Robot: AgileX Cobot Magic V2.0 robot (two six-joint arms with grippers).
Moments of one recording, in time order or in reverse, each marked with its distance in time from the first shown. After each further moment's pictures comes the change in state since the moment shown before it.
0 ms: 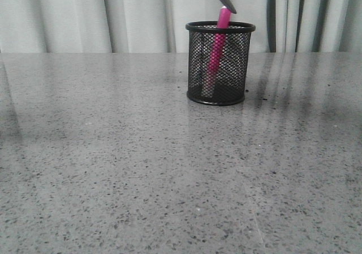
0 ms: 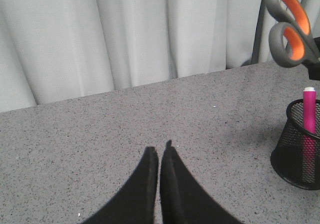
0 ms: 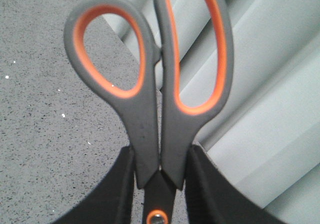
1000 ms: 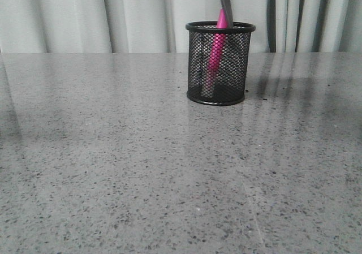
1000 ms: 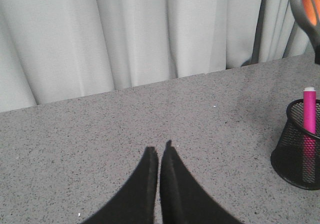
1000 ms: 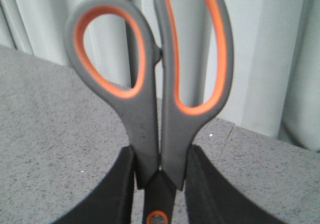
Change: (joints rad) left arm 0.000 0.000 0.000 0.000 0.000 0.000; right arm -0.066 -0.002 0.088 -0.742 -0.164 1.310
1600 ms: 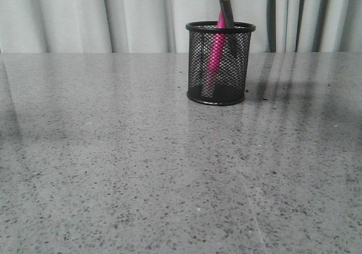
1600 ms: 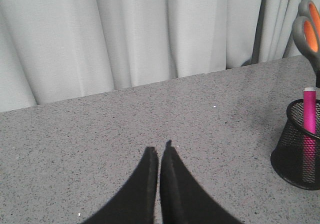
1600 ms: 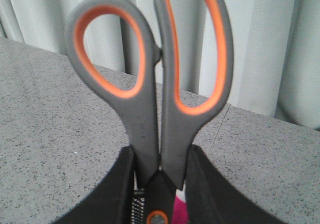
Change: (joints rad) left arm 0.000 0.000 0.000 0.000 0.000 0.000; right arm 0.017 -0.002 0.123 -0.006 -0.138 0.029
